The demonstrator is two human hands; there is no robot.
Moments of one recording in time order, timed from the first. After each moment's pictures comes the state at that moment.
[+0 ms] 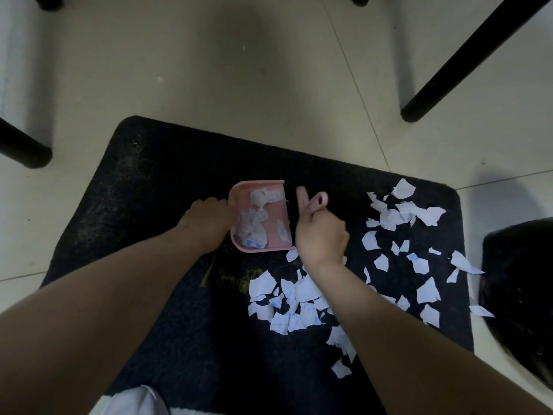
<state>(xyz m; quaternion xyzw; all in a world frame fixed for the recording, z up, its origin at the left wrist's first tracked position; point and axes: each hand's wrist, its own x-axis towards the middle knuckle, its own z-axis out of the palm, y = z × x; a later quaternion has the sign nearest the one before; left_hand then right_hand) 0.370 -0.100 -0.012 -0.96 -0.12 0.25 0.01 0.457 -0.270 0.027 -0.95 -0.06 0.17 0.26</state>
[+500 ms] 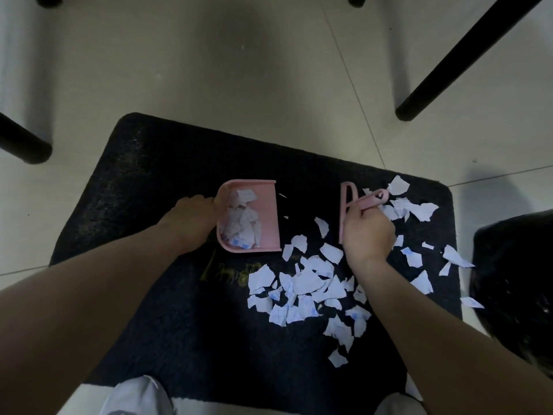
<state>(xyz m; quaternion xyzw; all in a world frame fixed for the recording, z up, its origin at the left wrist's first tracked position) 0.344 -0.079 -0.013 -0.97 -0.12 0.20 -0.06 0.486 -0.323 0.042 -0.96 0.01 0.07 0.27</state>
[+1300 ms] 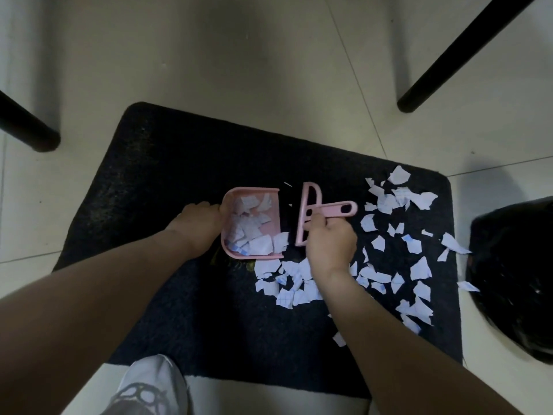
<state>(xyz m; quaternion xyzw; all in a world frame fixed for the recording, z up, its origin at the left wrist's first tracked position) 0.317 -0.097 -0.016 -0.97 -0.08 0.23 0.00 0.409 -0.291 0.046 -0.90 0.07 0.16 0.40</state>
